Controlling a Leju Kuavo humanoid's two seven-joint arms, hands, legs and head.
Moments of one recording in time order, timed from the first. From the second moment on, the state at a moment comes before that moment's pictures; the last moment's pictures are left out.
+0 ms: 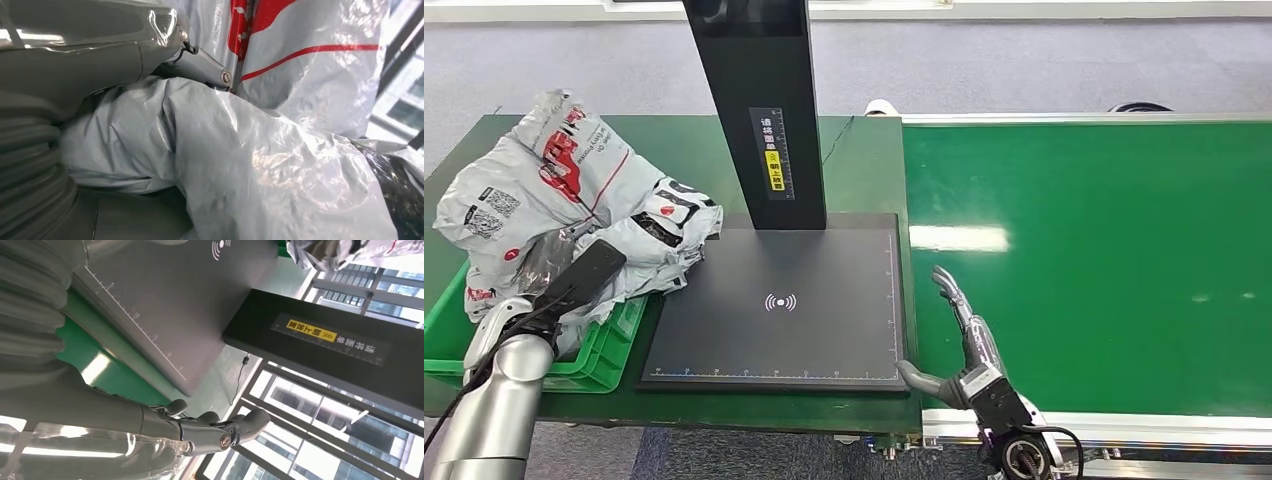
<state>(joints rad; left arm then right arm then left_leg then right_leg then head) -0.34 0.23 0.12 -1.31 -0.86 -0.15 -0.06 -0.05 0.06 0.16 -1.34 0.37 0.12 -0.60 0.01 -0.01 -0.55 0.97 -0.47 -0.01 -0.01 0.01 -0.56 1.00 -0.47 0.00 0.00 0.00</state>
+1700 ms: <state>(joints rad) -0.56 0.38 0.18 -0.76 -1.17 -0.11 0.14 -0.07 0.07 0.16 -1.30 0.40 0.12 -0.59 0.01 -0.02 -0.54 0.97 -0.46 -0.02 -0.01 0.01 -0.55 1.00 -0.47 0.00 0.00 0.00</state>
